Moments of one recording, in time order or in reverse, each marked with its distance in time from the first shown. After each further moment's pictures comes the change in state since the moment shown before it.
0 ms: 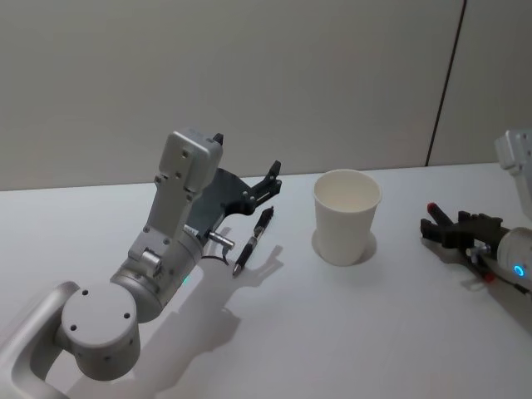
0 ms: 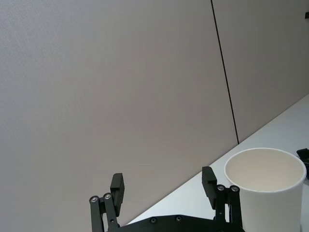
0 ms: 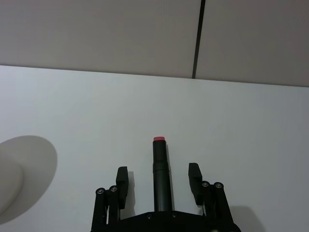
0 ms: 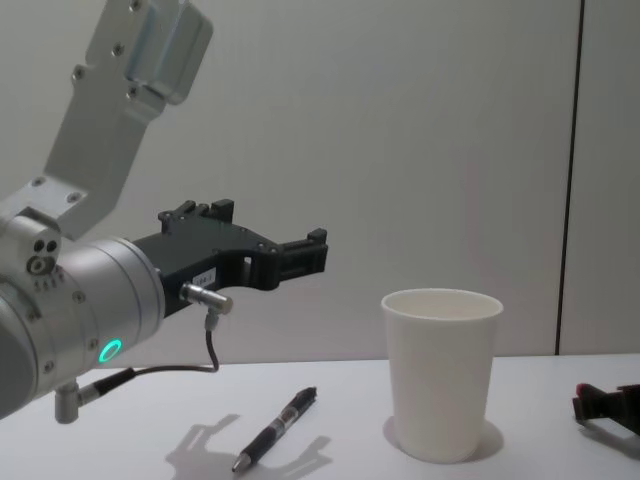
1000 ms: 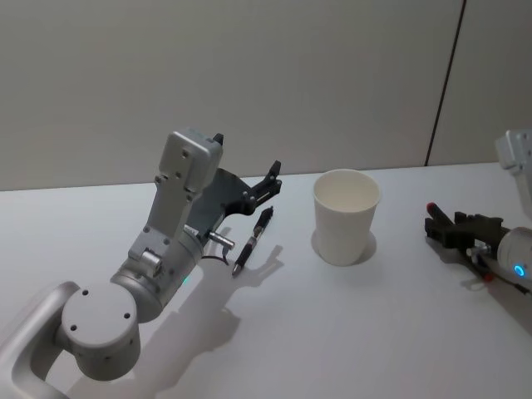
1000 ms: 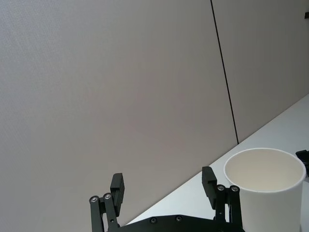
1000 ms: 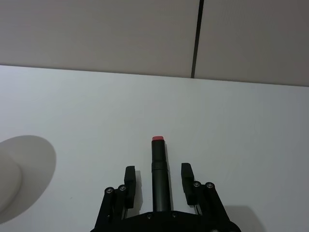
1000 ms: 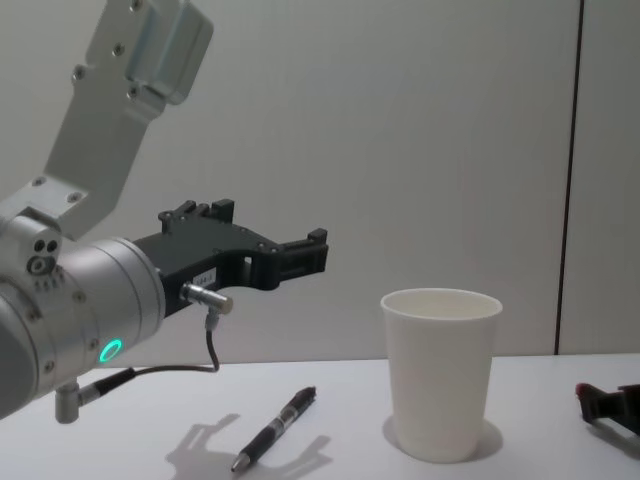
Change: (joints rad) left arm 0.000 0.000 0.000 0.000 0.000 0.000 0.000; right arm 0.000 0.000 0.000 0.000 0.000 0.002 0.000
